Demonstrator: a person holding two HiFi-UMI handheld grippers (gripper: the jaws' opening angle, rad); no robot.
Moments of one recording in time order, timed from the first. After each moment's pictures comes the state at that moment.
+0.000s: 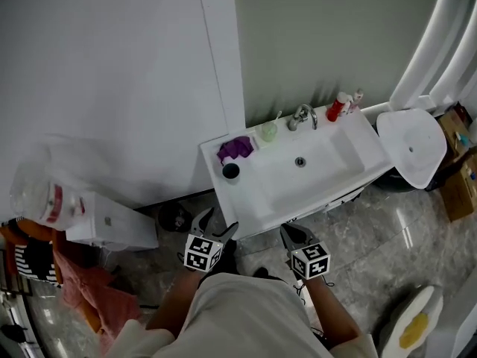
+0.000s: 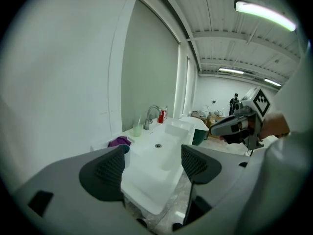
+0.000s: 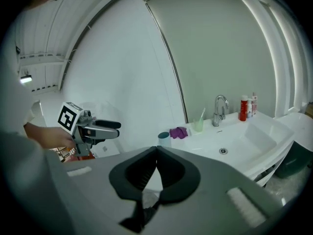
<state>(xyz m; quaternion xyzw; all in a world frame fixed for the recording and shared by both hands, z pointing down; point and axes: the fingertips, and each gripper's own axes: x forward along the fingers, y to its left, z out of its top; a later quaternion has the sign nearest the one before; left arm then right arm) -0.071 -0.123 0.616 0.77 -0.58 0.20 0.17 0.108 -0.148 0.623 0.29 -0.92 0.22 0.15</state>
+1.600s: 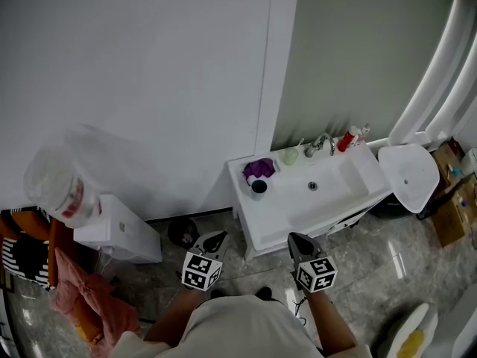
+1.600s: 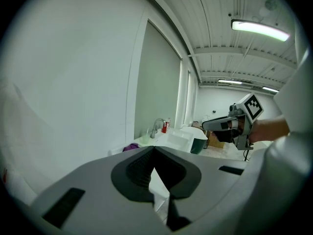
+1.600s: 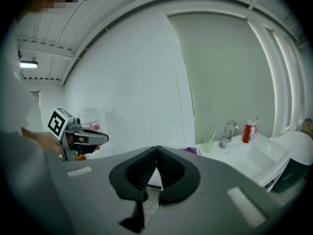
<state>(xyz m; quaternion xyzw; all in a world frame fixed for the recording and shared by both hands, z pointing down) -0.170 -0.012 0.545 0.78 -0.60 0.14 0.15 0.016 -0.077 0.531 0.33 -0.93 0.14 0.10</state>
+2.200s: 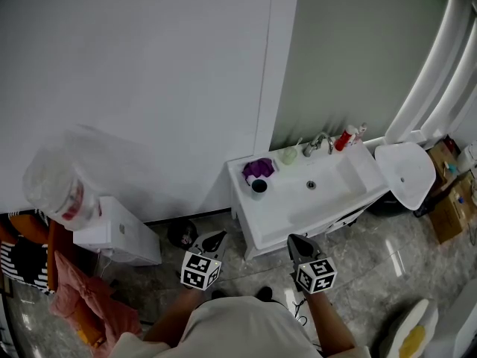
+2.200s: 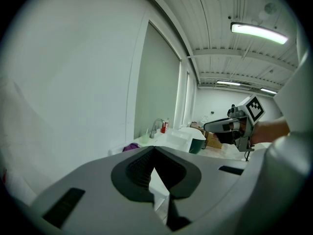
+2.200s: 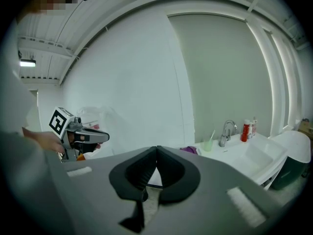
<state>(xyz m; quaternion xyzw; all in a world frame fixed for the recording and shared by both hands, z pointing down) -0.182 -0.002 0.542 0.78 -0.59 0.14 0.15 0.010 -0.059 0.530 0.34 -0.93 0.14 0.10</state>
